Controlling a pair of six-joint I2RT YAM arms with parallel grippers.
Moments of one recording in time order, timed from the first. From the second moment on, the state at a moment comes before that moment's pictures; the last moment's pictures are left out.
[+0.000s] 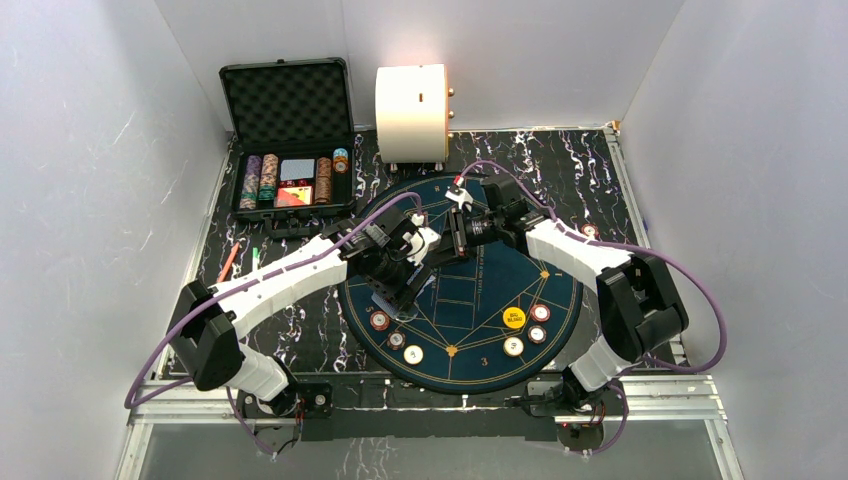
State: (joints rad) left arm -0.85 1.46 1.19 -0.92 0.13 -0.09; right arm 0.53 1.58 1.02 -0.17 -0.99 0.68
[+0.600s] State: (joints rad) left arm -0.85 1.46 1.19 -0.92 0.14 -0.10; right arm 0.44 1.56 0.98 -0.15 -1.00 0.69
